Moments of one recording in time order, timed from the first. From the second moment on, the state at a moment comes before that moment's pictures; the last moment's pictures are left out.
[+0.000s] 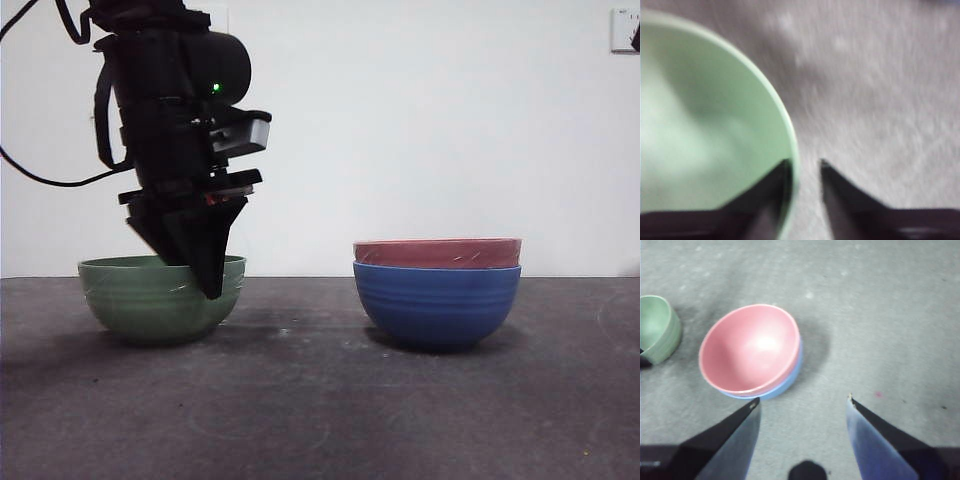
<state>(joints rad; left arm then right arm) -0.50 1.83 1.38 -0.82 0.05 0.19 0.04 0.88 0.96 -0.75 -0.29 -0.05</state>
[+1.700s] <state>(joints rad) -0.43 0.94 1.38 -0.98 0.05 0.11 0.52 1.70 1.30 -0.80 -0.15 -0.26</state>
